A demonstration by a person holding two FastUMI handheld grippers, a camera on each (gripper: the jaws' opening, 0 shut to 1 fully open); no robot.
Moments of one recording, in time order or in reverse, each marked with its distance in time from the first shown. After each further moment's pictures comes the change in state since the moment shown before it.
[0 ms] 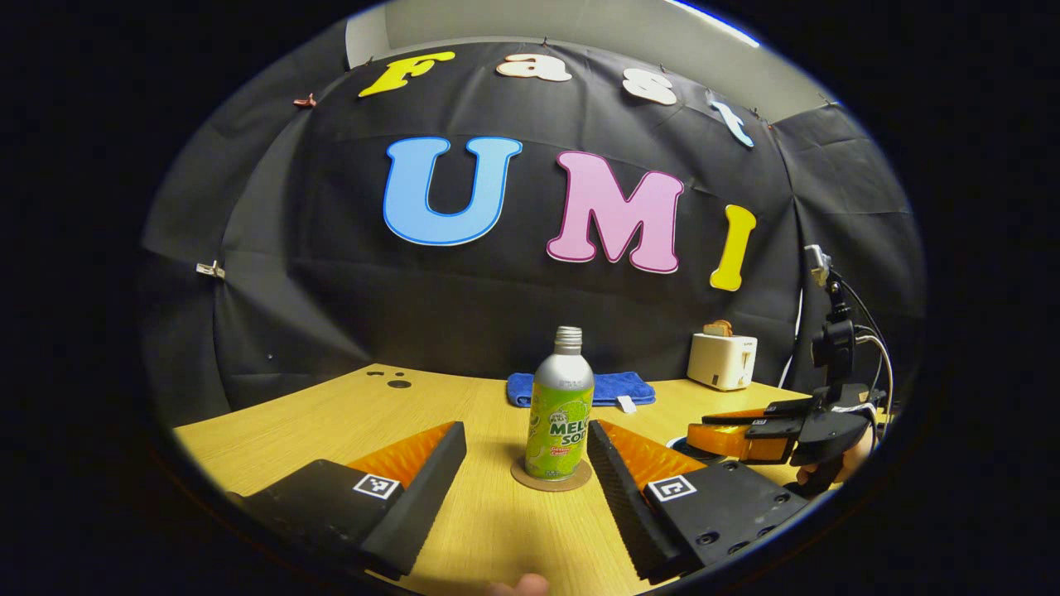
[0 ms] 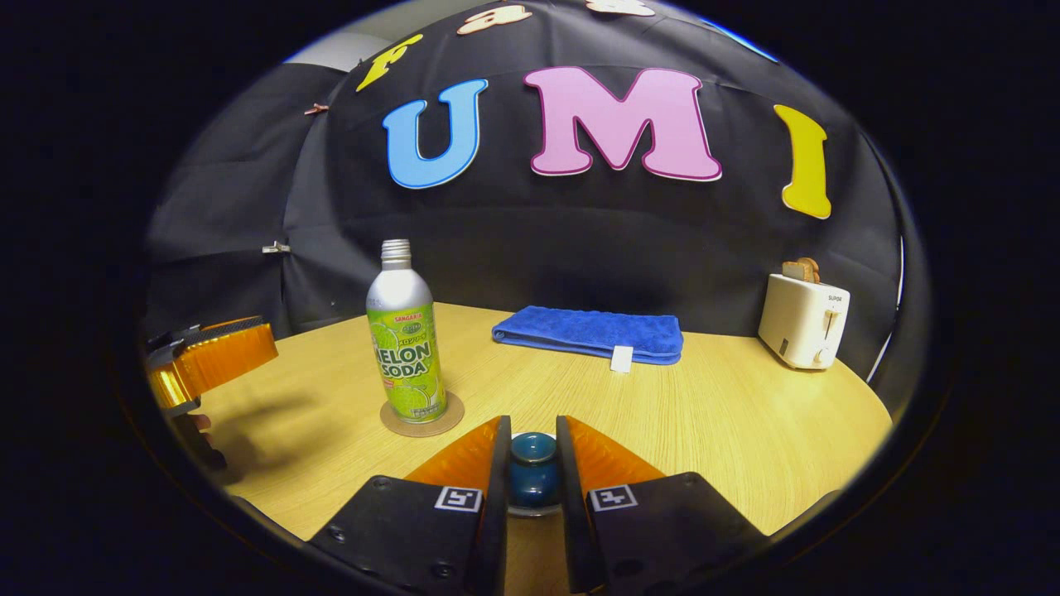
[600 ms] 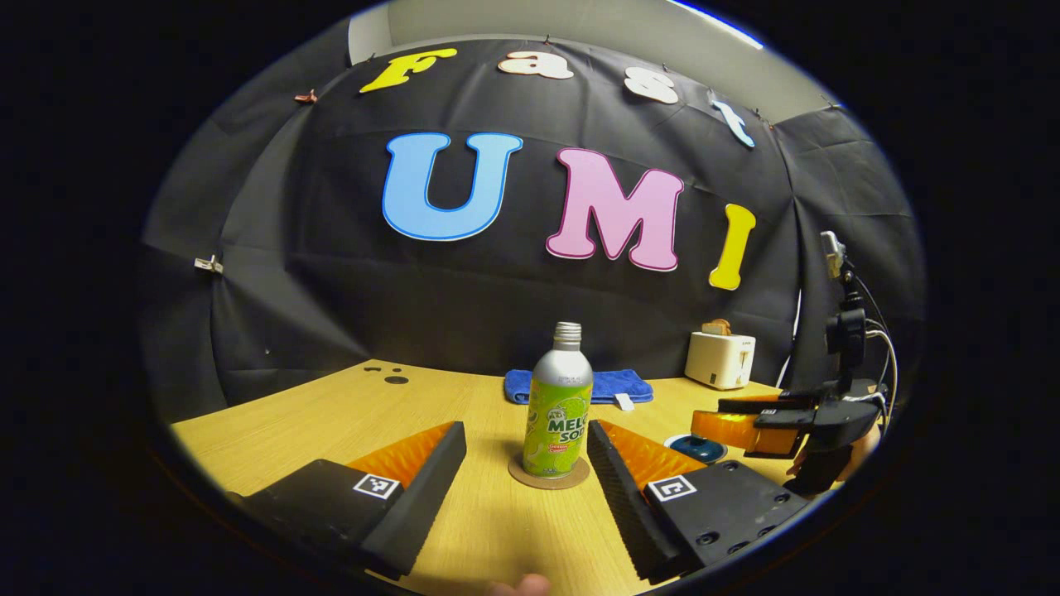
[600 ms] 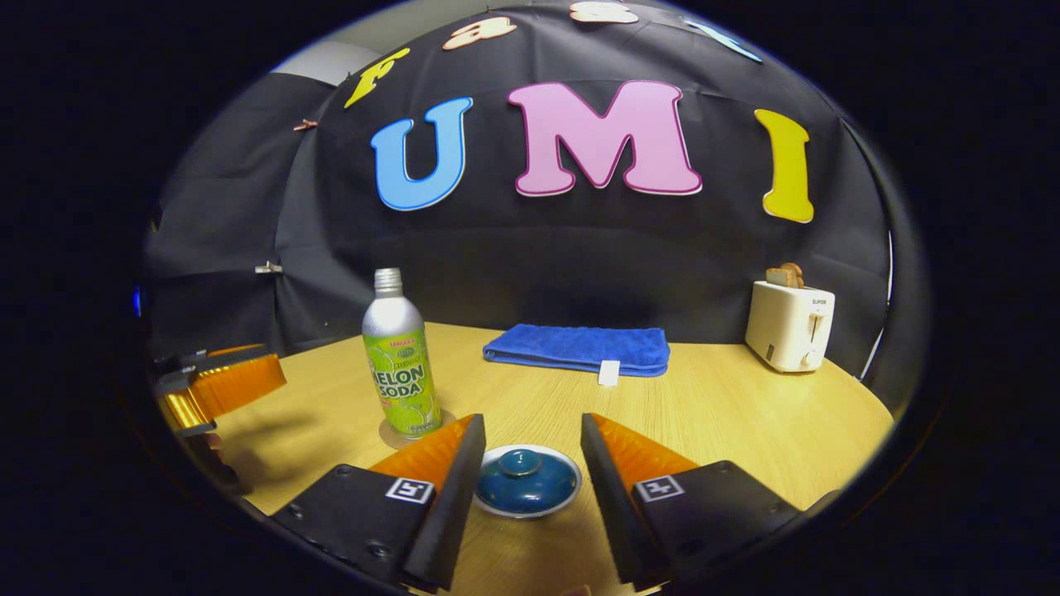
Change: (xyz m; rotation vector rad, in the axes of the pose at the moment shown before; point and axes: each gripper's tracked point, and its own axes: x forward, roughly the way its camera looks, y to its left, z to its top) left arm 0.001 -0.003 -0.003 -0.009 0.009 -0.011; right arm -0.026 -0.015 0.033 0.046 -0.105 -0.040
